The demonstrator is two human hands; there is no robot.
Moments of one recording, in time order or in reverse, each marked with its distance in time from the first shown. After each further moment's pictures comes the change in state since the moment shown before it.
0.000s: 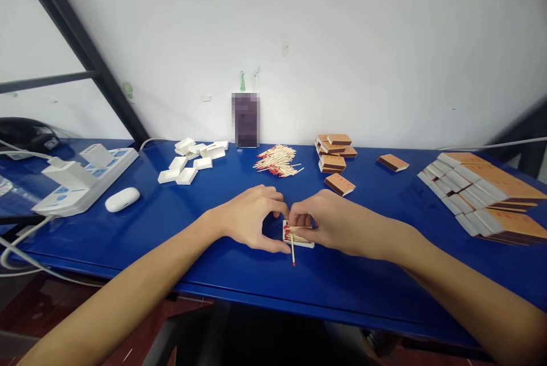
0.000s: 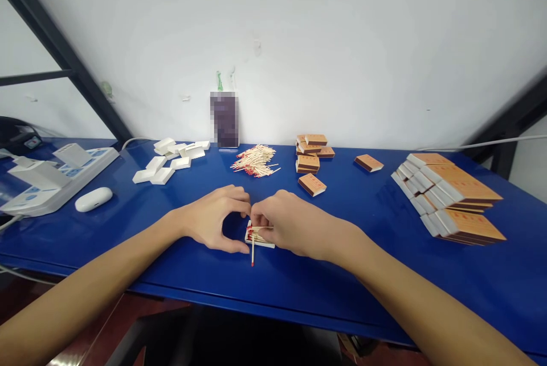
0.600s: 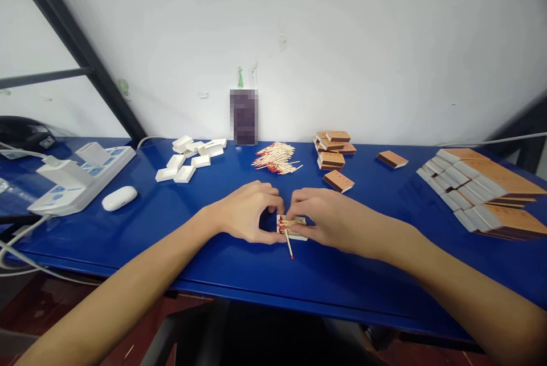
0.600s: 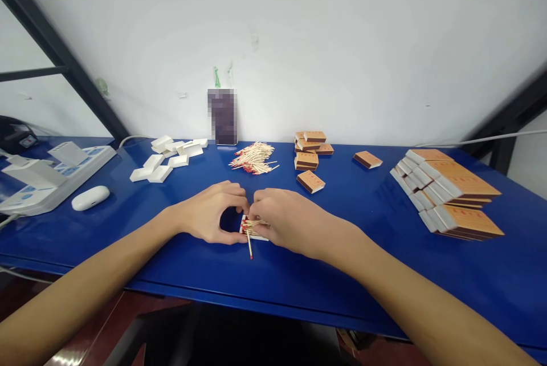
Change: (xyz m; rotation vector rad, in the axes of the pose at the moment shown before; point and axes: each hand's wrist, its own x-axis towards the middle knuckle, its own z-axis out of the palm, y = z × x) left_hand -0.001 -0.003 -0.002 -0.003 -0.006 -0.035; right_hand 0.000 0.002 0.004 -0.156 0.075 -0.119
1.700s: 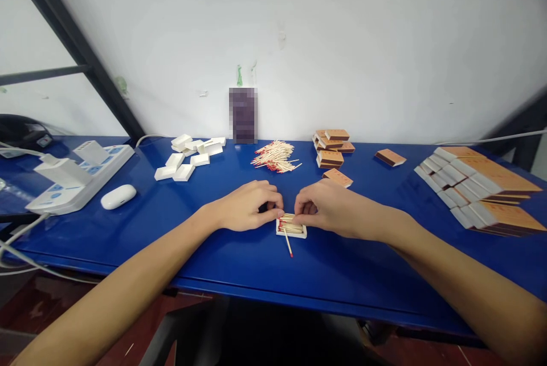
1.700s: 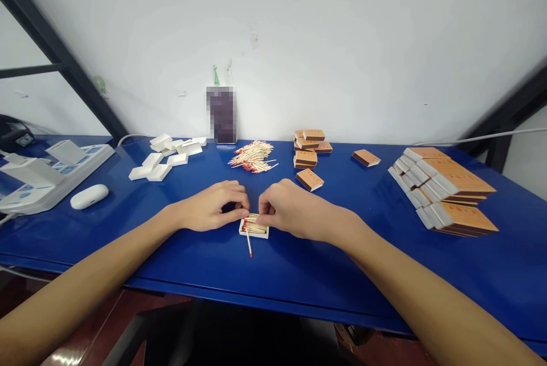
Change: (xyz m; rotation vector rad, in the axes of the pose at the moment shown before) left_hand 0.003 -0.005 0.000 -0.081 -0.040 -0.025; right_hand 0.003 0.009 -0.010 0.169 -0.111 0.225
